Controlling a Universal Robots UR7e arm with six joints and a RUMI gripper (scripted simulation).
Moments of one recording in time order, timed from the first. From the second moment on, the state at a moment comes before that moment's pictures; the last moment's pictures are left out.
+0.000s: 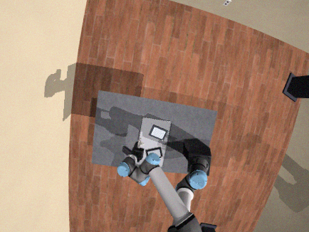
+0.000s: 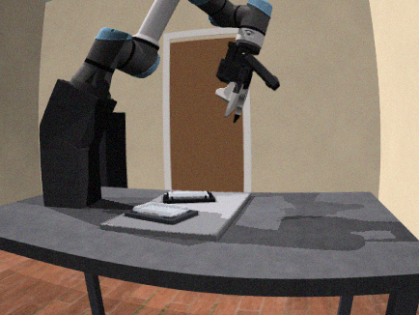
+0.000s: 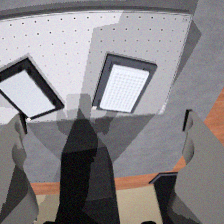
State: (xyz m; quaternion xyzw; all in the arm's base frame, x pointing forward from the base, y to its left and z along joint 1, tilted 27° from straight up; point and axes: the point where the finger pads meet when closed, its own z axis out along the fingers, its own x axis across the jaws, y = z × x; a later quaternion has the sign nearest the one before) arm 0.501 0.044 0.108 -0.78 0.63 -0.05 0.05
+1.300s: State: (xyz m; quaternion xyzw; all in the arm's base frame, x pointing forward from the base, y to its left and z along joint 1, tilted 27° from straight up) arm 0.518 0.100 -0.019 -0.81 0.58 -0.09 0.09
